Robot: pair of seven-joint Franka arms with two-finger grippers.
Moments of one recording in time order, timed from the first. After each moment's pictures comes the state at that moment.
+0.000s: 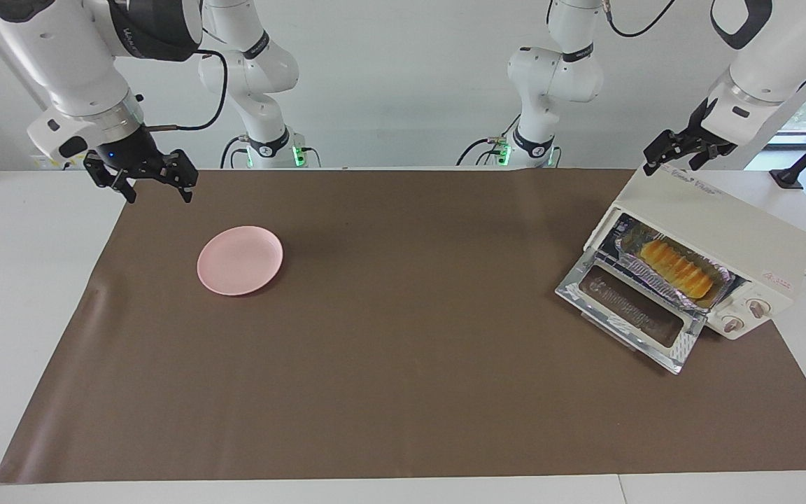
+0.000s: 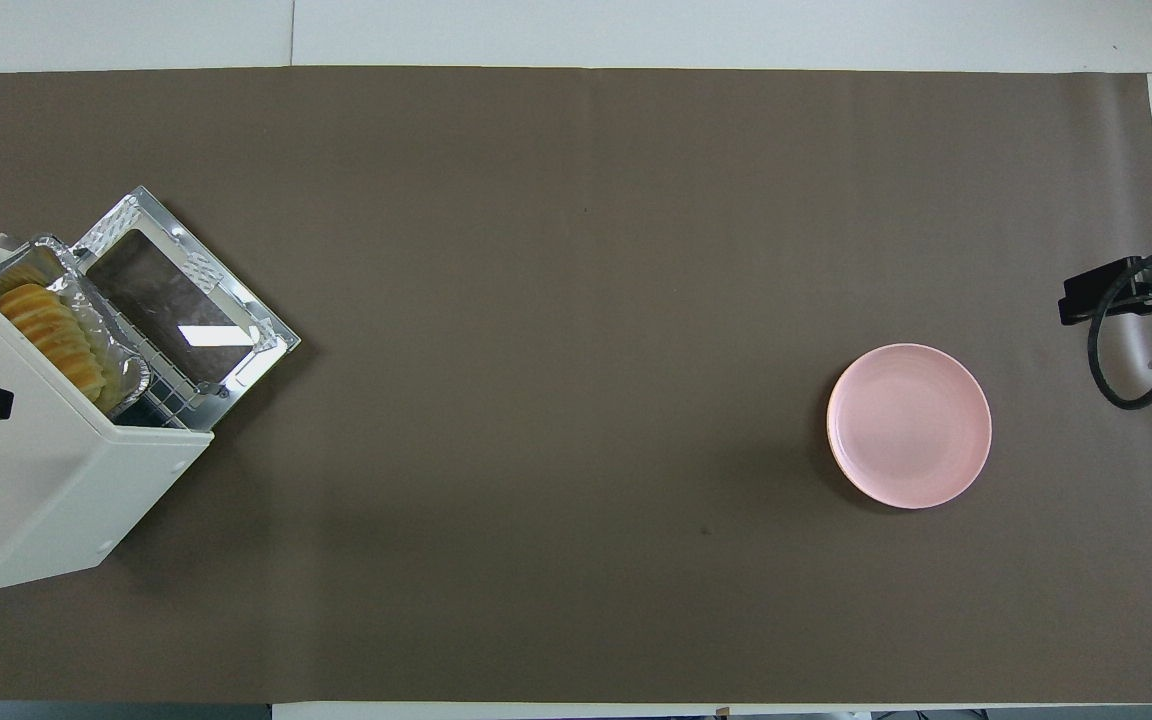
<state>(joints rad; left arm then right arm) -0.51 -0.11 0.52 -1.66 0.03 1.39 0.04 0.06 0.00 -0.10 -1.61 -0.04 1.56 -0.05</state>
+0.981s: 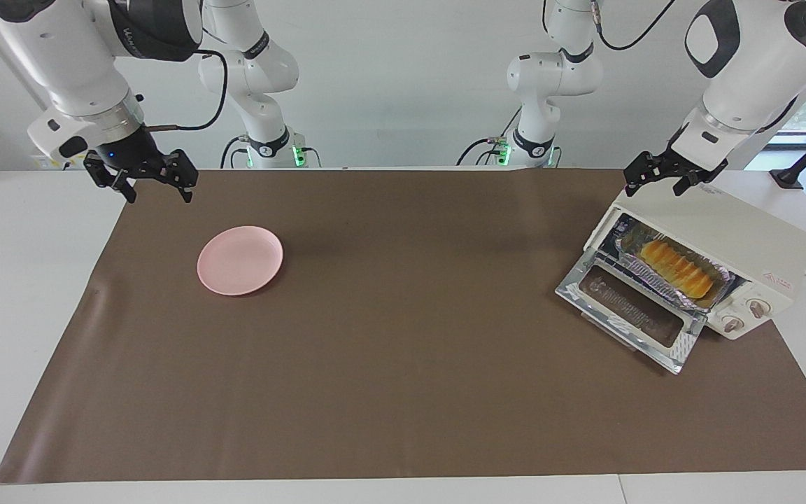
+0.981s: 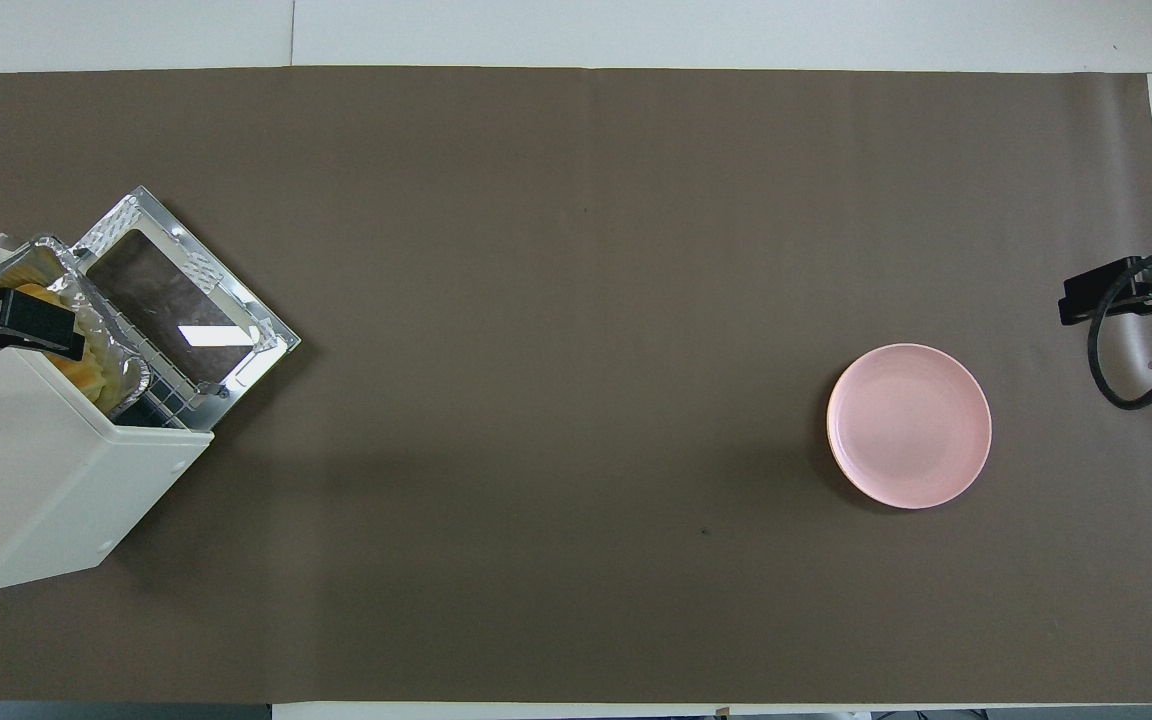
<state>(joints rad) -0.10 -0.02 0.07 -1.63 0.00 1.50 0.04 0.06 0.00 -0.10 -1.61 -0.04 1.56 -0.05</state>
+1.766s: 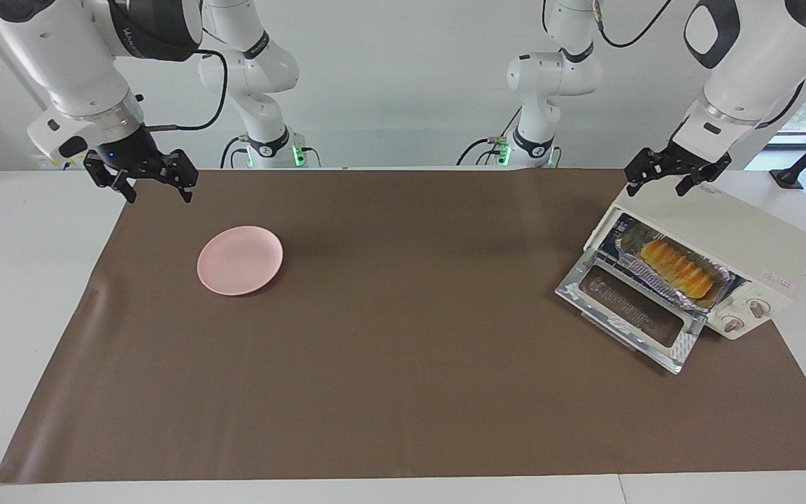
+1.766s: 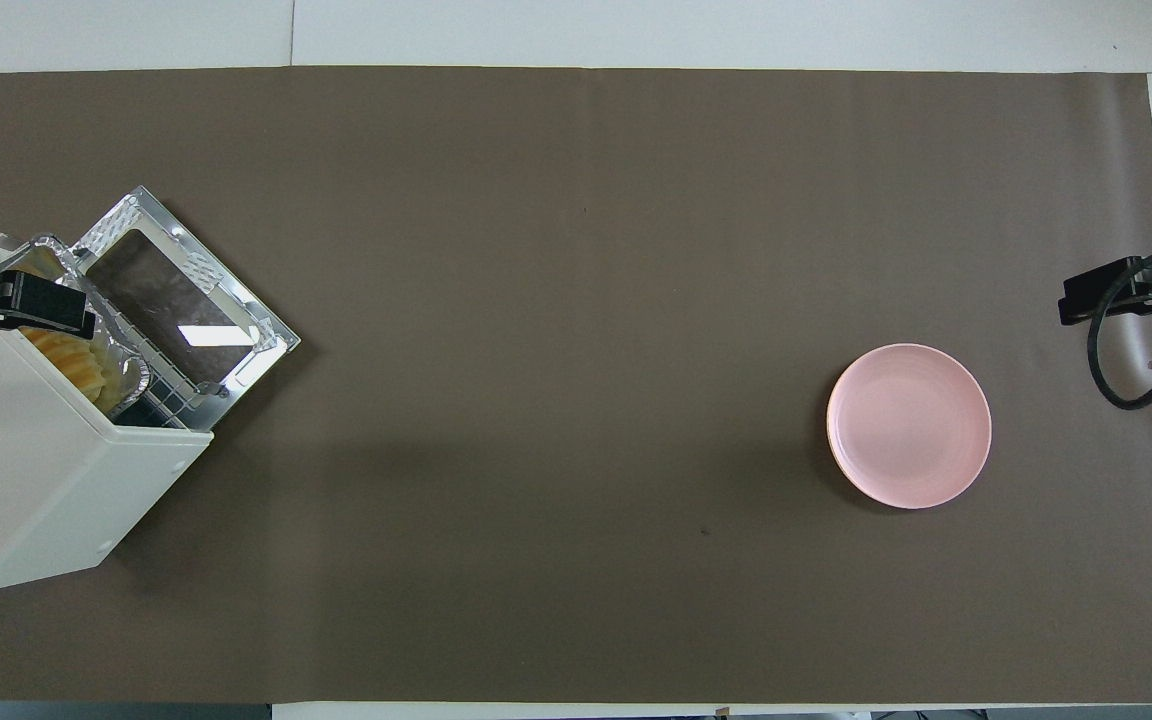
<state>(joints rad) -0.10 -0.02 0.05 -1.63 0.00 1.56 0.04 0.06 0.00 -0.10 -1.61 -0.04 1.56 -0.05</state>
